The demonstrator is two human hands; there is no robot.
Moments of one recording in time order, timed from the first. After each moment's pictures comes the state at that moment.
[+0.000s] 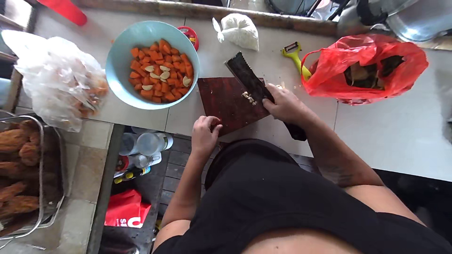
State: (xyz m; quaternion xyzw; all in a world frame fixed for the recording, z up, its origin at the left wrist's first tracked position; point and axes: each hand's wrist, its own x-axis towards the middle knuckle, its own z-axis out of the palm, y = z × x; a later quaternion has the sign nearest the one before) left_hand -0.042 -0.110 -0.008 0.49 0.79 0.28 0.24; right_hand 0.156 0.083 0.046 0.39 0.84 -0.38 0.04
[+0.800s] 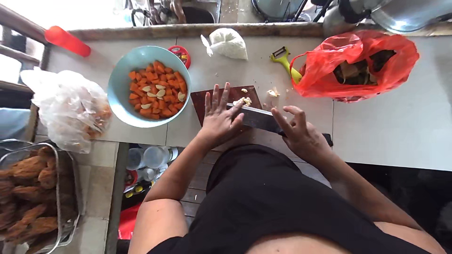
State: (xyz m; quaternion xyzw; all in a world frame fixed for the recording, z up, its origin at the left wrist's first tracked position) left_hand -0.035 -0.021 0.009 0.72 0.67 0.09 0.15; right_hand 0.239 0.020 0.035 0.36 0.91 -0.20 -0.12
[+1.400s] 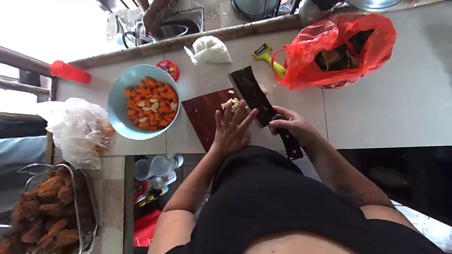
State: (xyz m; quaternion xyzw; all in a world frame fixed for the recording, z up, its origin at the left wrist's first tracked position) left_hand 0.021 -0.044 -0.015 0.79 0.58 0.22 0.00; right_hand 0.250 0.035 0.018 0.40 0.42 -0.78 -0.22
